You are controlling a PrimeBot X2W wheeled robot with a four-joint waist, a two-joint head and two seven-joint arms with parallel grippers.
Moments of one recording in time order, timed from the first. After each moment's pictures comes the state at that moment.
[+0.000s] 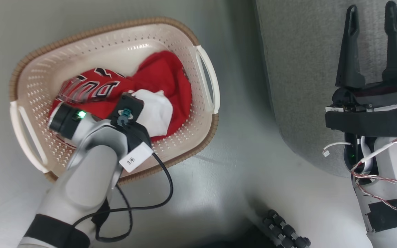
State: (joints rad) left arm -0.82 0.13 -0.52 0.84 -0.07 0.04 0.03; right arm -0.59 -0.15 0.18 -0.02 0.27 -0.06 -0.26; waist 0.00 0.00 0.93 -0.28
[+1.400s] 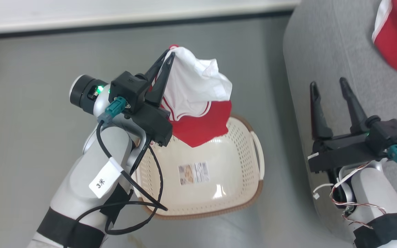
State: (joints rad) left arm -0.81 0.06 -0.45 0.61 -0.26 -0.10 -0.24; right arm -0.47 -0.14 0.19 0.27 0.24 0.01 -0.26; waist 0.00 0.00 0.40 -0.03
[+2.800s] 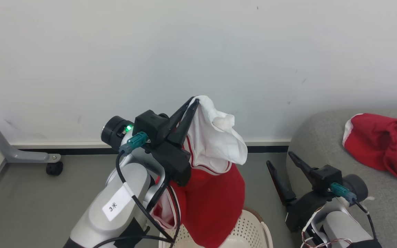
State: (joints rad) left arm -0.68 0.05 -0.54 0.57 -0.38 -0.12 -0.19; right arm -0.43 -0.15 0.41 0.63 0.21 0.12 -0.26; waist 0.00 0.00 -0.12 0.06
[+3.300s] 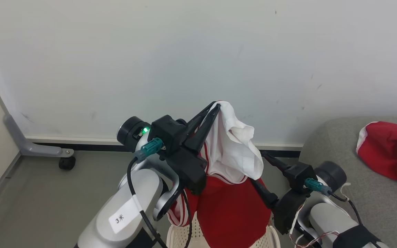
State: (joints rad) left arm -0.63 0.05 -0.60 0.41 -0.40 -0.12 -0.13; right arm -0.57 -0.22 0.77 0.69 0.33 0.12 -0.26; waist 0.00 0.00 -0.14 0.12
